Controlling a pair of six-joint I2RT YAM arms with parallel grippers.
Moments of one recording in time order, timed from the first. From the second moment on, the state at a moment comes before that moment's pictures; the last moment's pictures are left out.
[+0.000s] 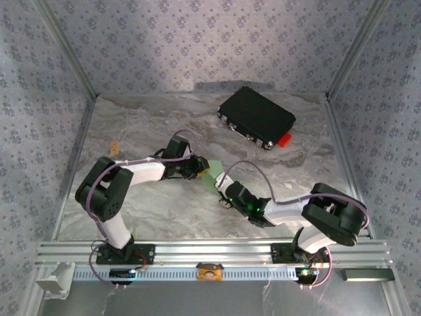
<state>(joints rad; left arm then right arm) -0.57 1.73 0.87 0.04 0.48 -1.06 1.02 1.48 0.40 0.47 0.37 -0.01</state>
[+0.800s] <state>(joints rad) -0.57 1.73 0.89 -0.01 0.49 -1.06 1.03 1.43 0.43 0.30 0.41 -0.05</state>
